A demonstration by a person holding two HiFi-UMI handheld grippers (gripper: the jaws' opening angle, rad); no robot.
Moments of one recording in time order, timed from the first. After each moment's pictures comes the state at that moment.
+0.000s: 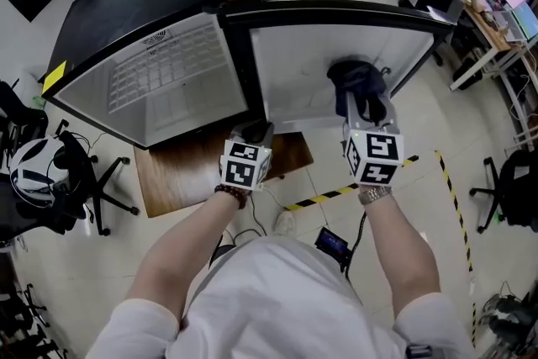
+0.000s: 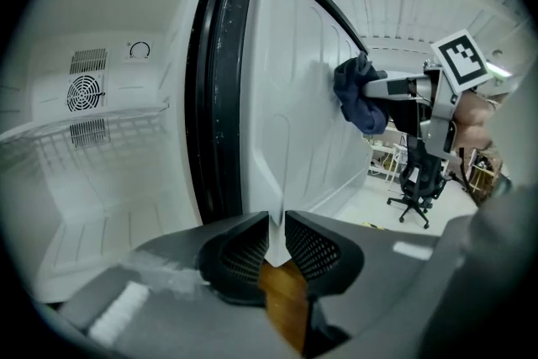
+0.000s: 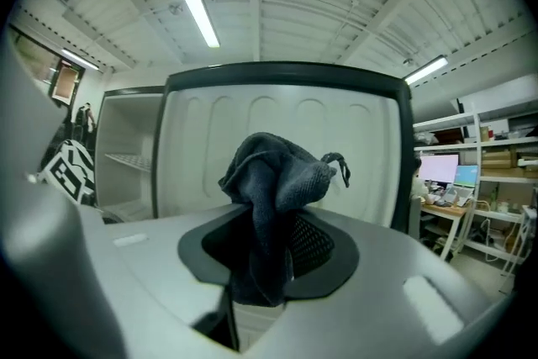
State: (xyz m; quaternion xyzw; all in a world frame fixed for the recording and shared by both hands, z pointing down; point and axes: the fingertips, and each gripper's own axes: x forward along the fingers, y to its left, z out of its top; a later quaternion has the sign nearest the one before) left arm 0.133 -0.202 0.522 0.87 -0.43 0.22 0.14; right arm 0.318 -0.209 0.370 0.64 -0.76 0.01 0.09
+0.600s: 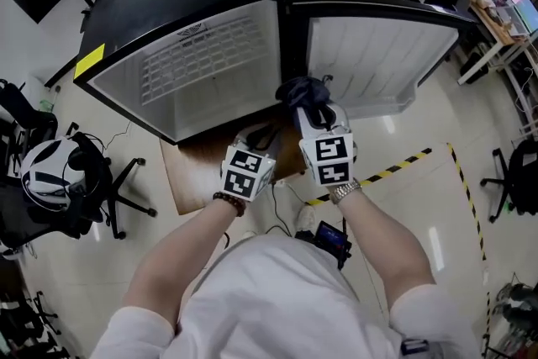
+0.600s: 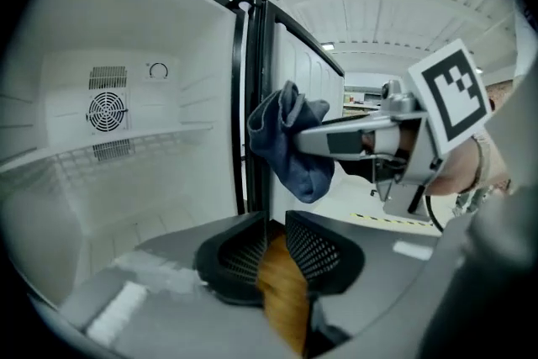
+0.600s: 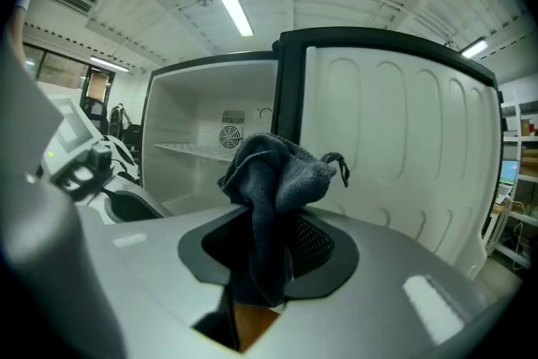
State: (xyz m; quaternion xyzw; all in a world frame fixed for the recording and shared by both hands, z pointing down) left arm 0.045 -0.155 0.495 0.89 -0.38 0.22 0.11; right arm 0.110 -0.193 0.428 0.56 -0.82 0.03 0.14
